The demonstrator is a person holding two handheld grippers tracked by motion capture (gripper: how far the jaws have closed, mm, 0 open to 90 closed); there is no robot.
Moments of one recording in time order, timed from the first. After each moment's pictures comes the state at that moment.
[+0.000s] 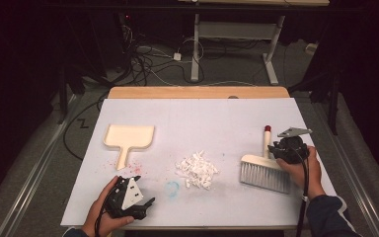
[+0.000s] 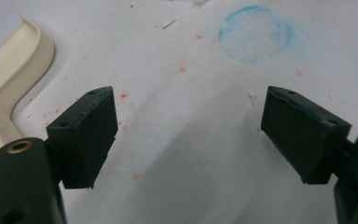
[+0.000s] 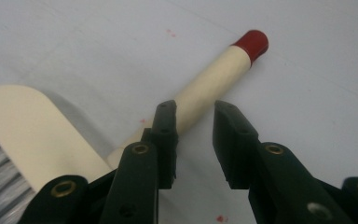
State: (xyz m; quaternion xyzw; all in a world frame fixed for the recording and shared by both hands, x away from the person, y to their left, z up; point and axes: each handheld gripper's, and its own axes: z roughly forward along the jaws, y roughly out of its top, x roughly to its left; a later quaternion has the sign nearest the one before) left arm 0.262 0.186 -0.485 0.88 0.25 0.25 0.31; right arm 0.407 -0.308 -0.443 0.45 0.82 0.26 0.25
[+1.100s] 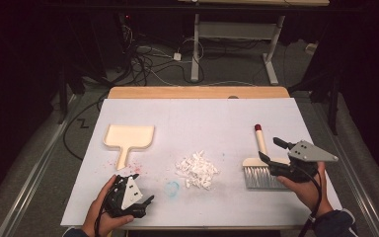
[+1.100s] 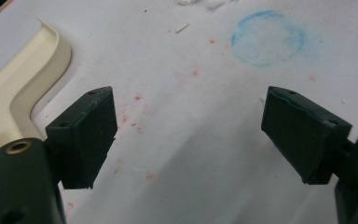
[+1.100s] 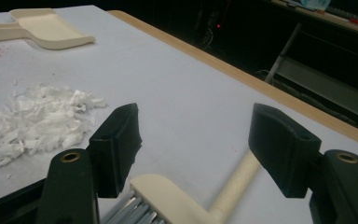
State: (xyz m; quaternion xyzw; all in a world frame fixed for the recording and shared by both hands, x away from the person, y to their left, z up) left arm 0.262 0.186 -0.482 0.88 0.26 0.26 0.31; right arm 0.326 -0.286 -0.395 0.30 0.78 0.45 0.32
